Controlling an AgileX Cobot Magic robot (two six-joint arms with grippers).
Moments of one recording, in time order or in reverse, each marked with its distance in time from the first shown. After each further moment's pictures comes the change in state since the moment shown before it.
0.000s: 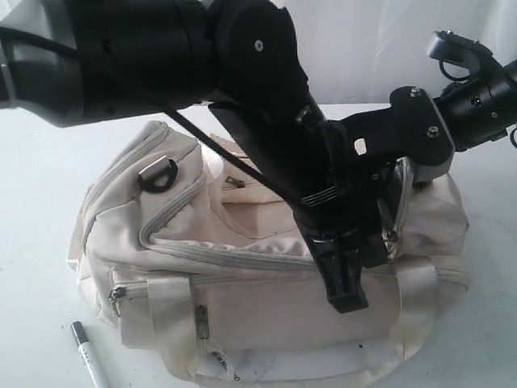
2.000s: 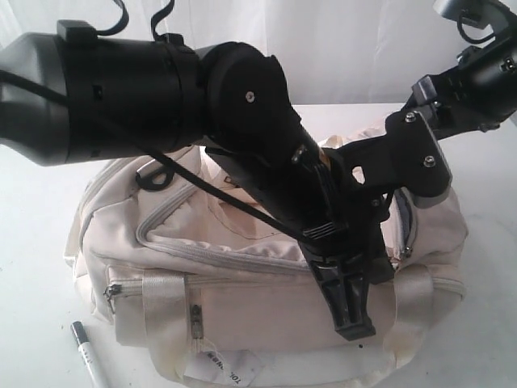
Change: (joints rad) left arm -0.019 -0.029 0.125 -0.036 -0.173 0.020; right arm 0.030 -0.196 -0.006 -0.063 0.214 0.030
